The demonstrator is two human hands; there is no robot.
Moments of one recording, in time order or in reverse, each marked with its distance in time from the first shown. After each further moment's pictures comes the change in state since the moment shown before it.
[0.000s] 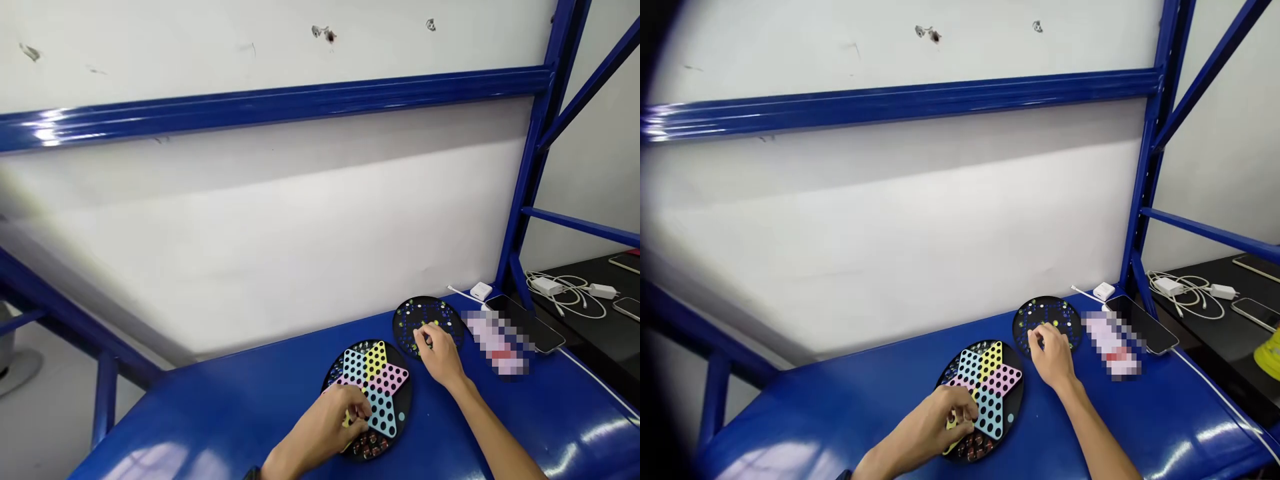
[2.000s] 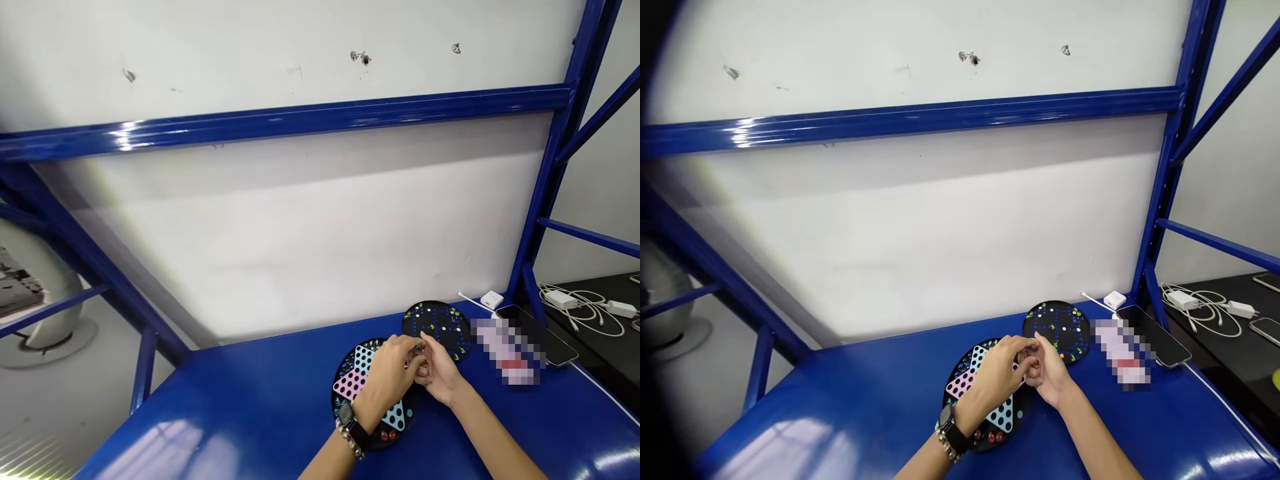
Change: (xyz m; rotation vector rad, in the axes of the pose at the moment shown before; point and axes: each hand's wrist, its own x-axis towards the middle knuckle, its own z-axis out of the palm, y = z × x) left_hand 0.068 0.073 0.016 0.013 0.410 0.137; right_hand -0.008 -0.027 0.016 1.342 -0.469 0.640
